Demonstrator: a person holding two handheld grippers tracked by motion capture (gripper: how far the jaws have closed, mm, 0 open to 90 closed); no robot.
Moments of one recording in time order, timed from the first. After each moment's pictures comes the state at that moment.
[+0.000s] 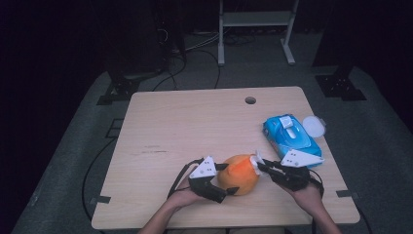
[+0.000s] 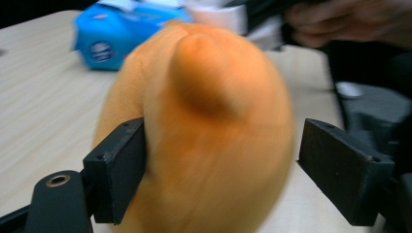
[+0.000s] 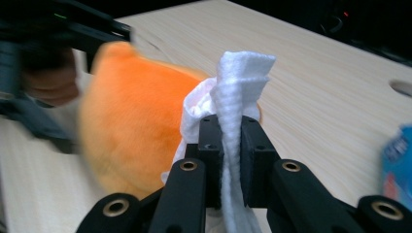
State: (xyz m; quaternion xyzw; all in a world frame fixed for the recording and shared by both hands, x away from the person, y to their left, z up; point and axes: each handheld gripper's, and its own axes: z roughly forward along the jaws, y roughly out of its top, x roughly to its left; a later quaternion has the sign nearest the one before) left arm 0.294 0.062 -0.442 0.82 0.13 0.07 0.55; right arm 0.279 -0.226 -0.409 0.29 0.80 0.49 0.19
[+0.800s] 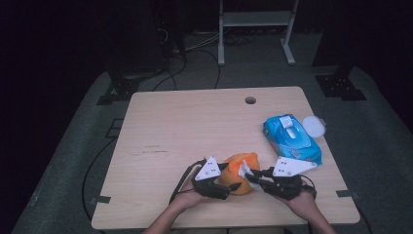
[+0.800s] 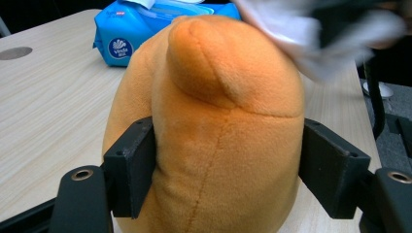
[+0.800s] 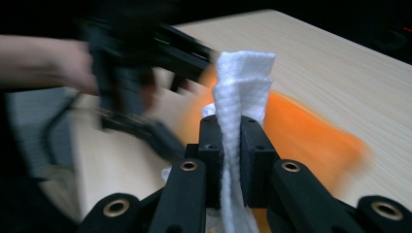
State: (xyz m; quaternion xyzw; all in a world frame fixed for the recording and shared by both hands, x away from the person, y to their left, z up) left arm 0.293 0.053 -0.448 0.82 0.15 0.11 0.53; right arm 0.257 -0.194 -0.398 0.20 0.82 0.52 0.14
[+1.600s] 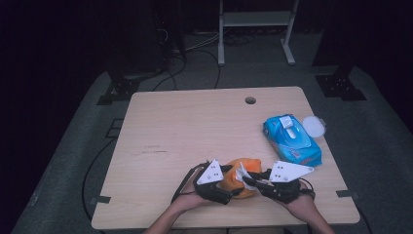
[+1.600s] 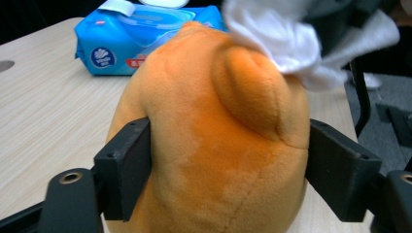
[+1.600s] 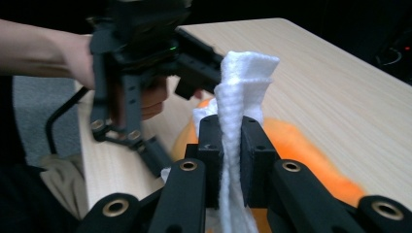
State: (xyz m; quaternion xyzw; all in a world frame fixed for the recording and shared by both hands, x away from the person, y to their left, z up) left arm 0.283 0.049 -0.444 0.83 0.11 0.11 0.53; right arm 0.250 -0.189 -0.391 0.18 0.83 0.51 0.16
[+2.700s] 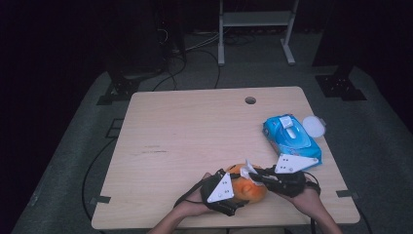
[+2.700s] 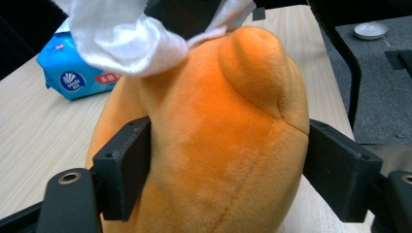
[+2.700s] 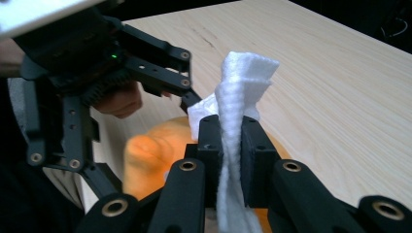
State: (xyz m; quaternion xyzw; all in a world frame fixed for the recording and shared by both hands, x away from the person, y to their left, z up) left arm 0.264 0.034 -0.448 0.85 0.02 0.16 0.50; right arm 0.266 -0.208 -0.394 0.22 0.83 0.49 0.13
